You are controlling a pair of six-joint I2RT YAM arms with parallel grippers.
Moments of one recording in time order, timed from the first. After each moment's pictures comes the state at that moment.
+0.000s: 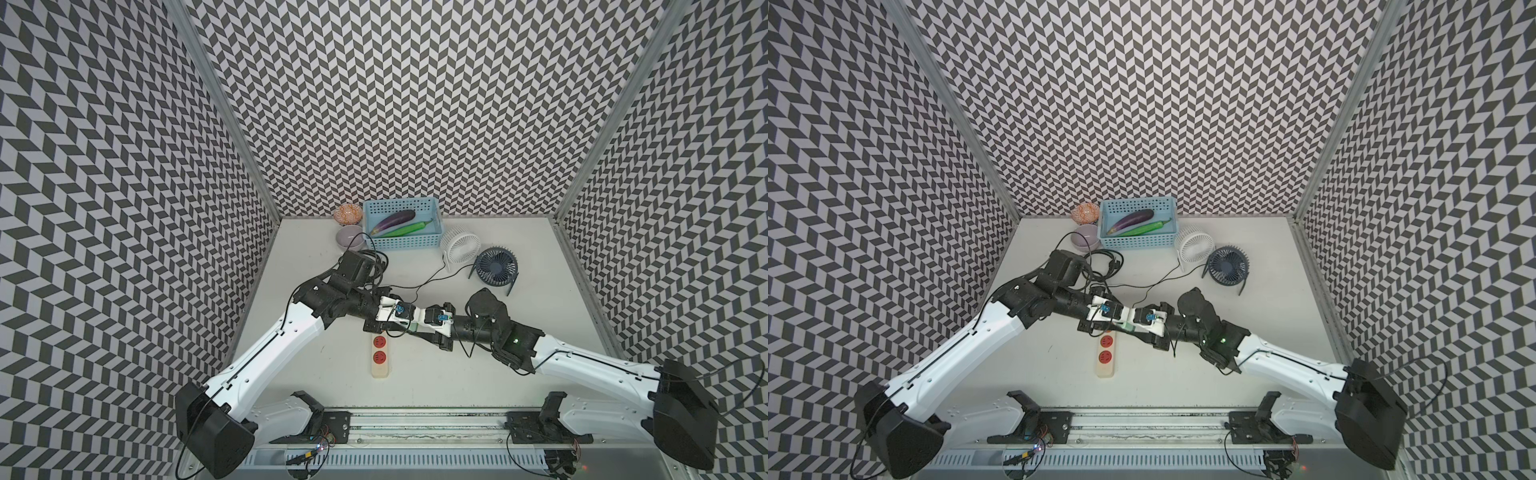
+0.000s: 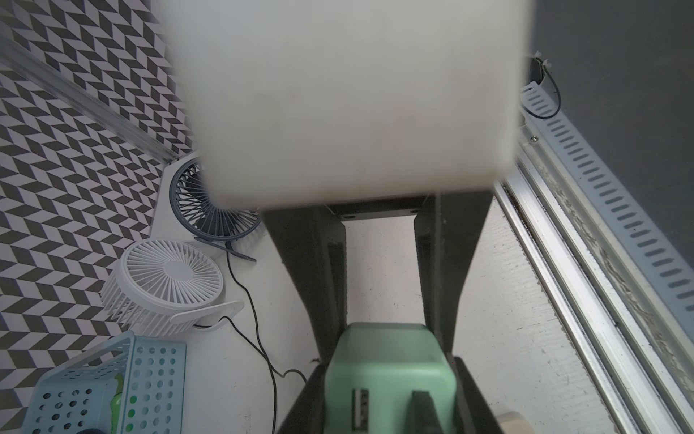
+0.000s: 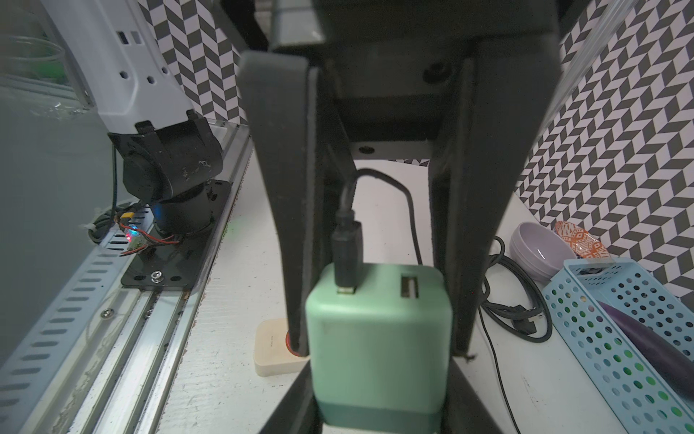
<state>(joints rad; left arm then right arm) -0.58 1.20 1.13 -0.85 0.71 1.15 0.89 1.18 0.67 0.21 -0.41 -0.39</state>
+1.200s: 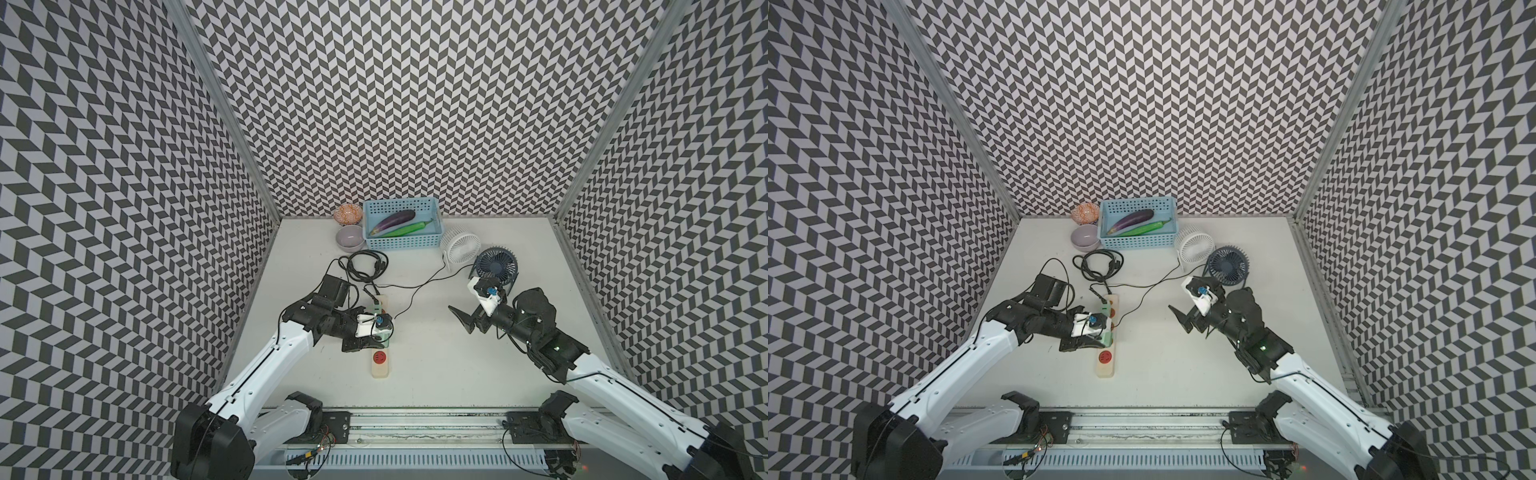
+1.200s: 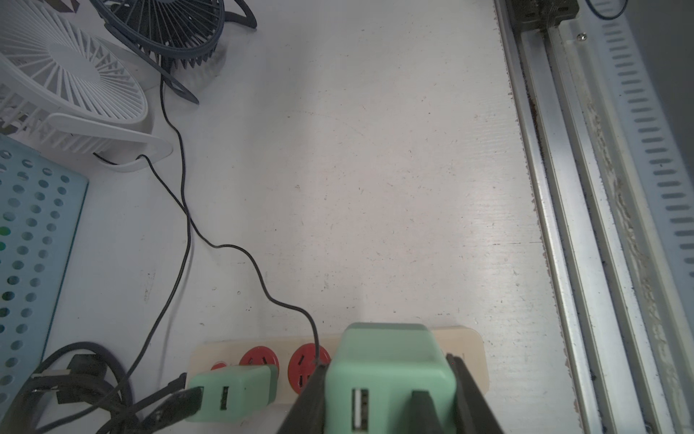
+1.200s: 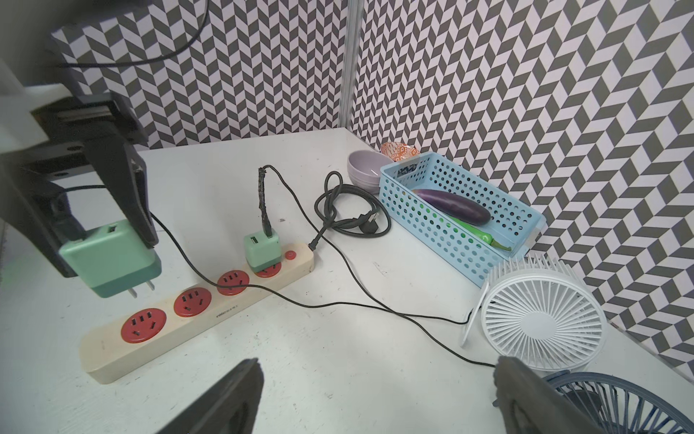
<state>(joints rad) -0.36 1.07 0.79 -0.85 0.64 1.15 0.59 0.88 0.51 0.12 -0.20 -0.24</state>
